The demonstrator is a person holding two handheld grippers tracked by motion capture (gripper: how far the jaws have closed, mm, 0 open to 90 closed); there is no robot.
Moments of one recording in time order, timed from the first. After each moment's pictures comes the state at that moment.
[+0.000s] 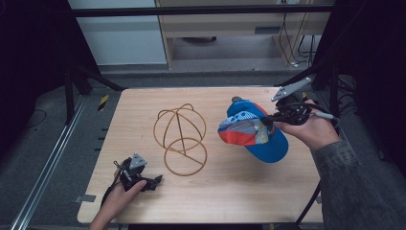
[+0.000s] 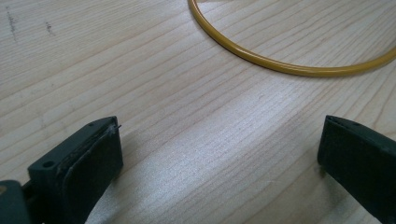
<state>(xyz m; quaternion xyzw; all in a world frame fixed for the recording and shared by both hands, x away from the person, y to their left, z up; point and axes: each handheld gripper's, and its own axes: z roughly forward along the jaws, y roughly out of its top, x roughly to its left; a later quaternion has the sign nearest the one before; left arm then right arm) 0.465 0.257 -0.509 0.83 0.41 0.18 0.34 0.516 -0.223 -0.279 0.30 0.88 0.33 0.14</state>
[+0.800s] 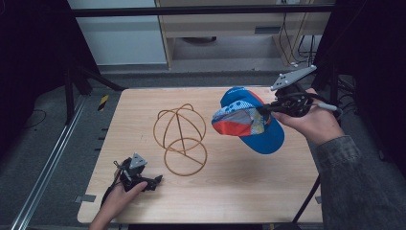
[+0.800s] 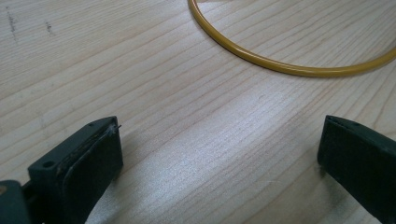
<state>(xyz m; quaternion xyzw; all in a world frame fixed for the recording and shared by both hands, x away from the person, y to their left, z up) 0.465 0.257 -0.509 0.83 0.41 0.18 0.34 0.506 -0.208 -0.239 0.27 0.87 0.36 0.17</state>
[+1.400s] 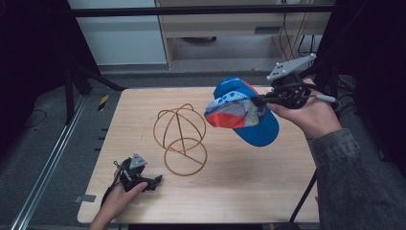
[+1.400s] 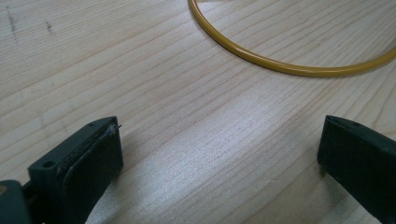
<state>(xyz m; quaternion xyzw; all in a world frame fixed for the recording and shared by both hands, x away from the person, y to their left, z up) 0.464 0.257 -0.509 0.83 0.41 0.18 0.34 0.505 -0.192 -0.211 0.25 0.87 0.38 0.19</state>
